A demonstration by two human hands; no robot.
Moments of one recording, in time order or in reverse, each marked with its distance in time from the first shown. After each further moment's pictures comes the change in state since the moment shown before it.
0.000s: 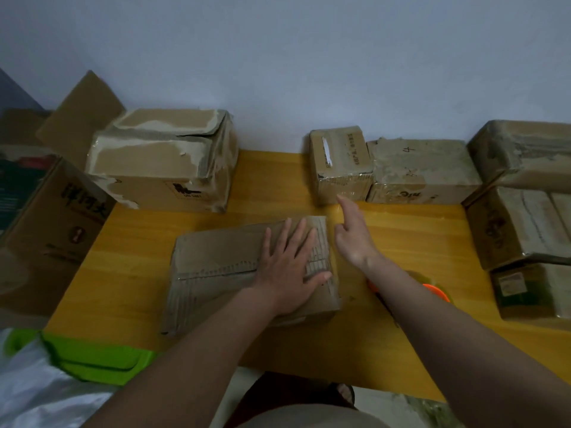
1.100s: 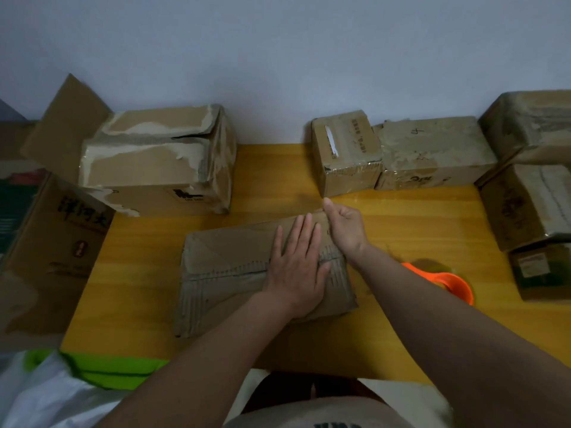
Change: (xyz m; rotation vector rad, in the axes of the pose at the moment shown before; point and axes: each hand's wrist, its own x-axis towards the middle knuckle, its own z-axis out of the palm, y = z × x) left_hand 0.004 -0.012 -0.002 -0.010 0.054 0.037; right_hand 0.028 -0.011 0.044 0.541 0.126 0.195
